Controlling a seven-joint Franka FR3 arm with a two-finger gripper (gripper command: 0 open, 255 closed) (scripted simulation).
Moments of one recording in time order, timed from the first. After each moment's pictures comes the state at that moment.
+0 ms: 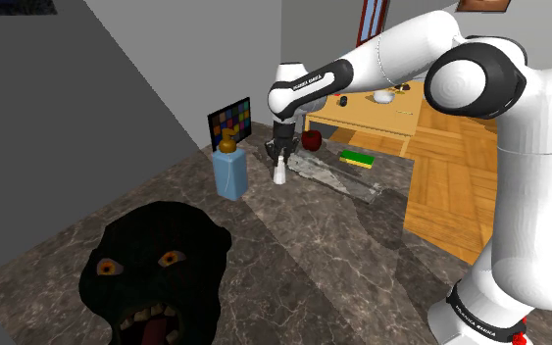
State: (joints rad) arm -0.01 0.41 -0.03 -1.69 0.10 2.12 0.11
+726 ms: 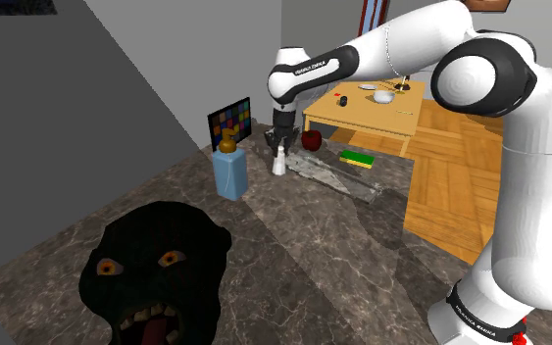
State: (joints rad) arm -0.01 0.37 -0.03 -1.63 0.09 2.03 0.11
